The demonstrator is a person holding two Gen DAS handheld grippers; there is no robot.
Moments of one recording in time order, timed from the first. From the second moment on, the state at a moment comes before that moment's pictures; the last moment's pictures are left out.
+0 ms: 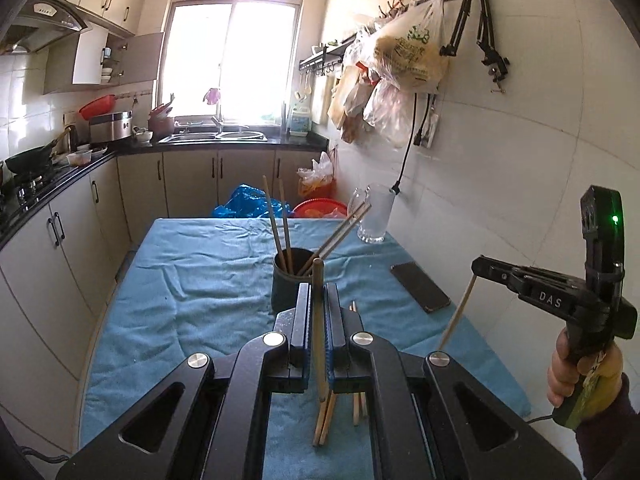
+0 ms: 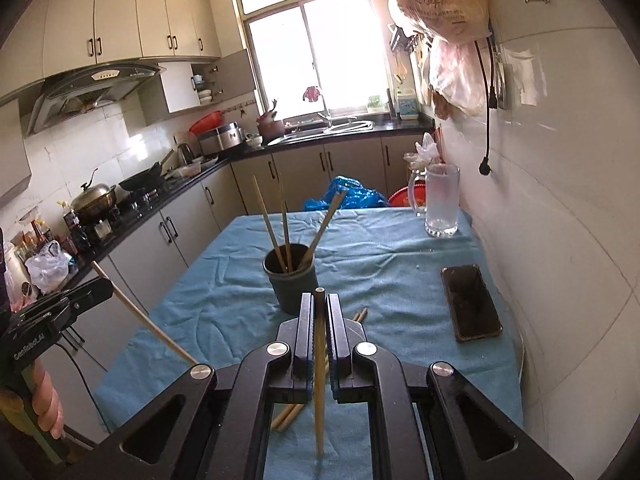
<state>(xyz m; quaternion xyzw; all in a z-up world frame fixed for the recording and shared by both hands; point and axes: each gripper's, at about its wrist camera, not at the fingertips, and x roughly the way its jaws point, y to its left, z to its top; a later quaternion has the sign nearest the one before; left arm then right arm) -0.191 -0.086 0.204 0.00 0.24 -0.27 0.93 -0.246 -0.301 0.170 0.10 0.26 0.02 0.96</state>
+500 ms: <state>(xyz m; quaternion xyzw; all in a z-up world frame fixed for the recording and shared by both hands) -0.122 -0.081 0.249 -0.02 0.24 -0.24 0.94 -0.213 -0.294 0.228 0.09 0.22 0.03 0.97</state>
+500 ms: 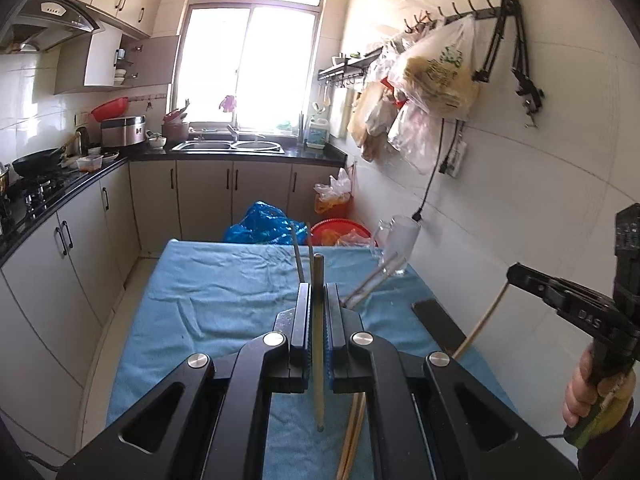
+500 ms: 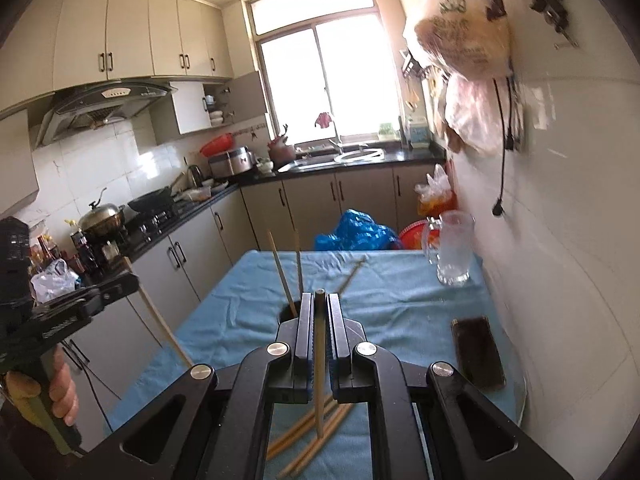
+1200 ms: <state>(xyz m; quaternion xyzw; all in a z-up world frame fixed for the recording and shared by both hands) 0.020 -0.154 0.270 -0.03 0.22 -0.22 0.95 -0.074 -0.276 0.263 0.11 0.18 0.02 0.98</state>
